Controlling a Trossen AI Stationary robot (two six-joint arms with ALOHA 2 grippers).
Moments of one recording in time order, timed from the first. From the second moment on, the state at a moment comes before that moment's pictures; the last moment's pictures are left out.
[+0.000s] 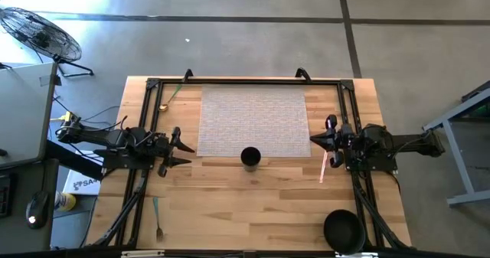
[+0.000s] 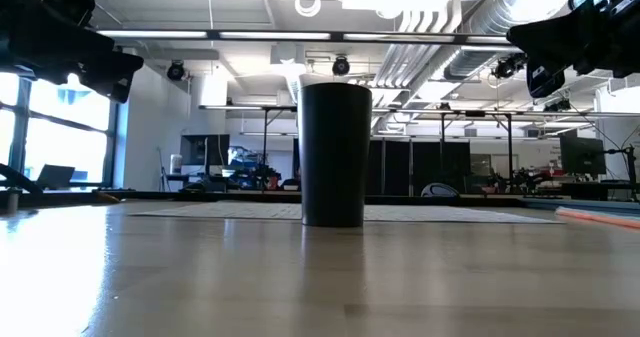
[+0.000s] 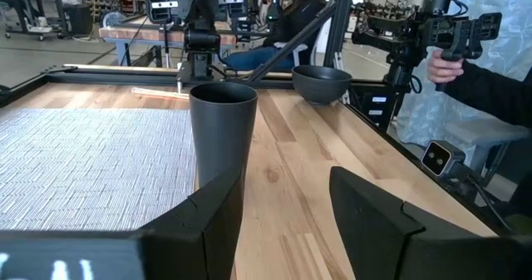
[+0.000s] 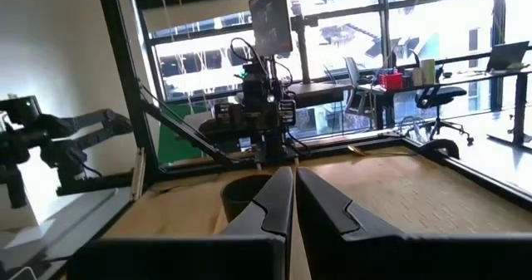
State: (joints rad) left arm -0.20 0.06 0.03 0.00 0.01 -0.08; right arm 0.05 0.01 0.01 0.17 0.08 0.14
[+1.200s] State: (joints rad) left arm -0.20 0.06 0.03 0.00 0.01 -0.08; right arm 0.15 1.01 0.09 0.80 0.06 0.18
